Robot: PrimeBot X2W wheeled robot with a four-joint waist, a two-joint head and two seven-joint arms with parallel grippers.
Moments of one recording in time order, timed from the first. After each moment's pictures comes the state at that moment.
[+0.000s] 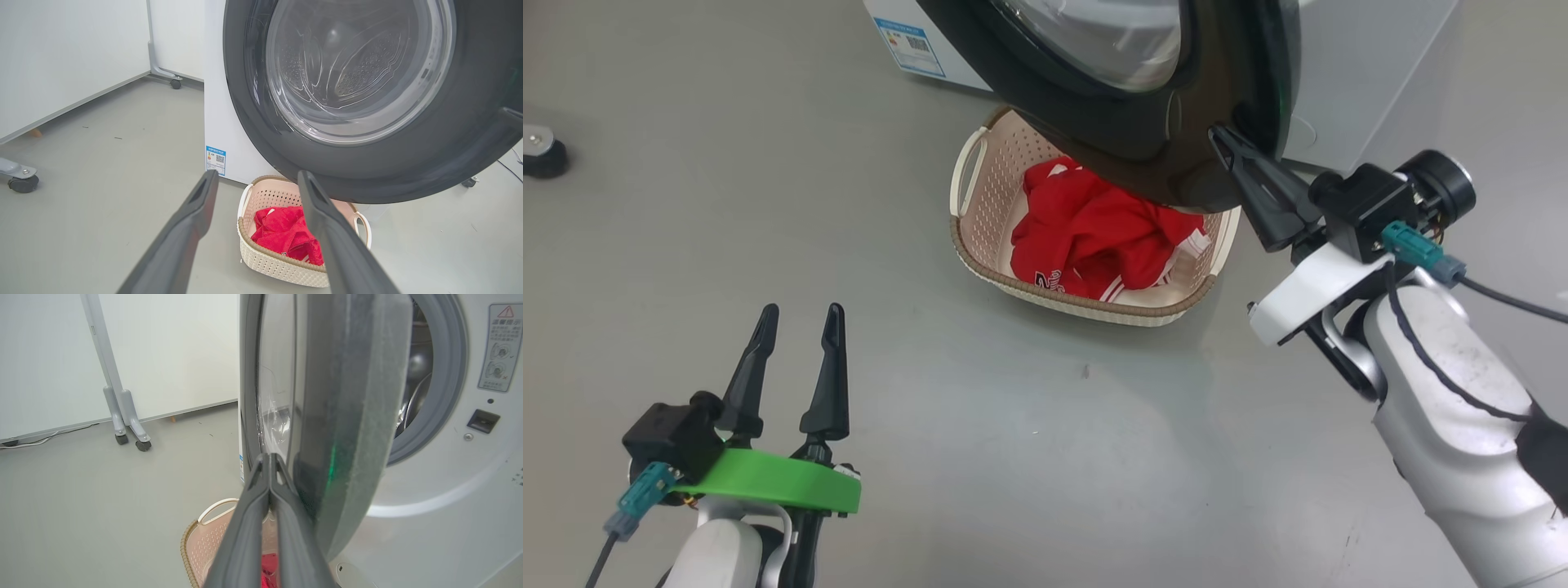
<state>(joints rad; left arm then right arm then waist) -0.15 0.08 -0.20 0.13 -0.53 -0.11 -0.25 -0.58 -0.24 0.49 0.29 0.26 0.12 -0.16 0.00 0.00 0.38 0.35</state>
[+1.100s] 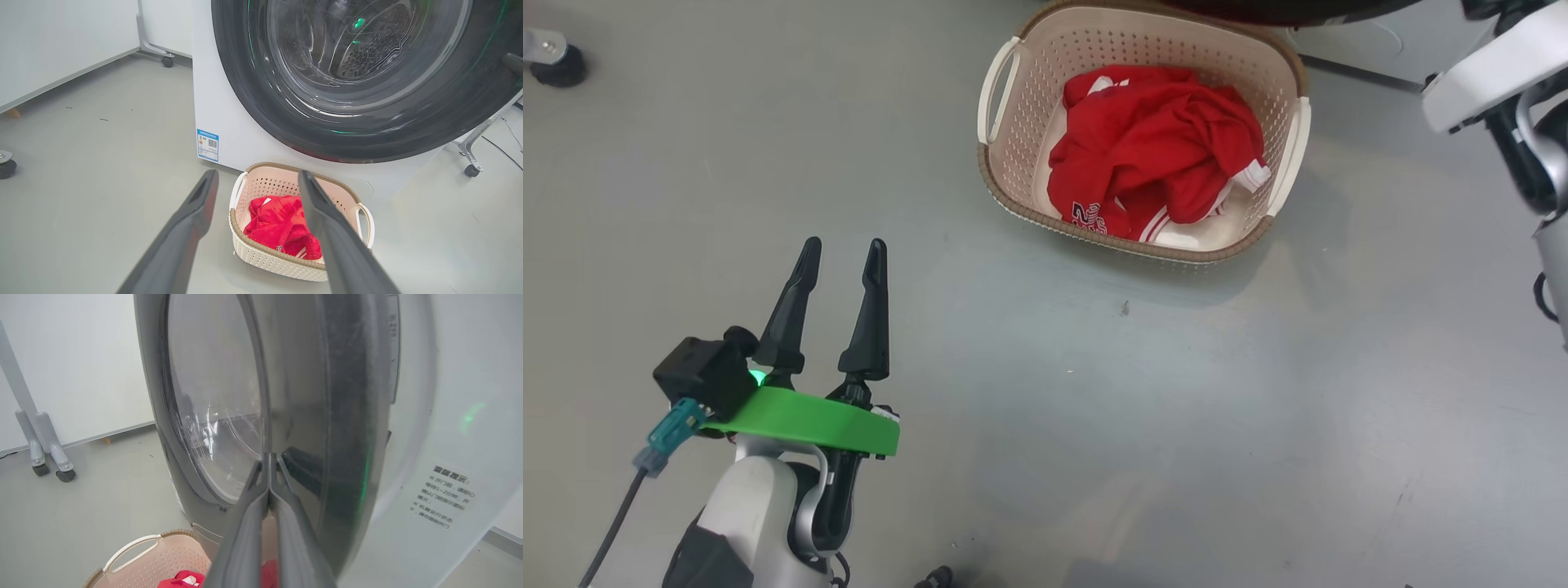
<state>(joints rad) -0.28 0.04 -0.26 0.16 -0.57 -0.12 -0.25 -0.88 -0.37 0.34 0.37 0.29 0.13 -0.11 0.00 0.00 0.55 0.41</state>
